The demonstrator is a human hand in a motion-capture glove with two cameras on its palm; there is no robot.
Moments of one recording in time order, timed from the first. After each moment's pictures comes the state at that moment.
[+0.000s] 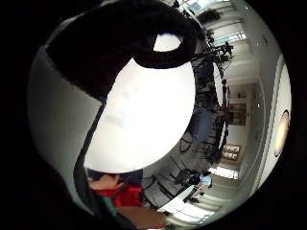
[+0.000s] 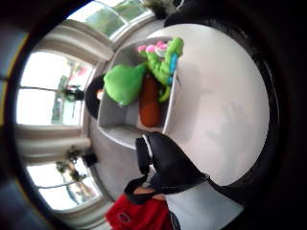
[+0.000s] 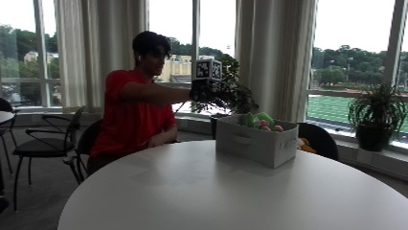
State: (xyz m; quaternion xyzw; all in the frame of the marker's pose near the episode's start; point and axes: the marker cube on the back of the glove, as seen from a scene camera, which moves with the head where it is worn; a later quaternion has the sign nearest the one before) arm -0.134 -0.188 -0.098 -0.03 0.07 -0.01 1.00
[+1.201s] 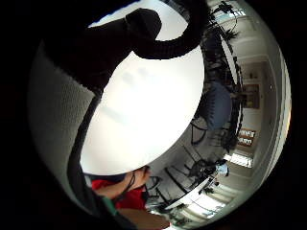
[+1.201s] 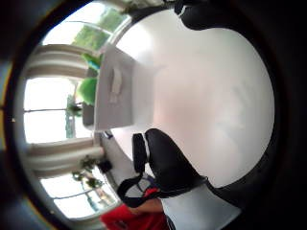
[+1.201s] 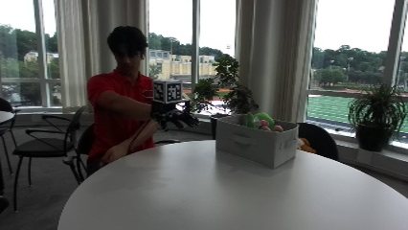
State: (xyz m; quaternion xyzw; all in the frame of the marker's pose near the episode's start) arm 0.041 -0.094 -0.021 -0.07 -0.01 0.09 0.99
